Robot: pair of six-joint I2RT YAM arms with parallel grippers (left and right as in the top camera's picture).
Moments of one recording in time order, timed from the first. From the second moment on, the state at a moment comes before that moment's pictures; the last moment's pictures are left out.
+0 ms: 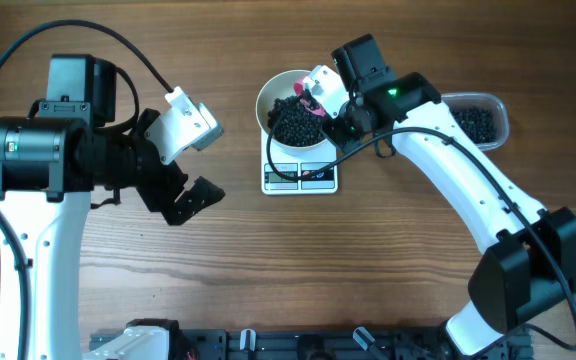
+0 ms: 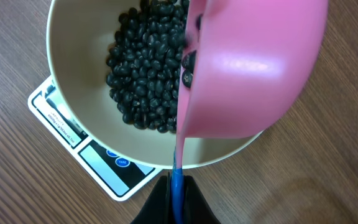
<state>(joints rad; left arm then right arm) -0.06 1.37 1.69 -1.59 0.52 0.81 0.46 1.79 1.52 -0.87 -0.08 -0.41</state>
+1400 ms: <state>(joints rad) -0.06 1.37 1.69 -1.59 0.52 0.81 0.48 1.79 1.52 -0.85 -0.07 -0.45</state>
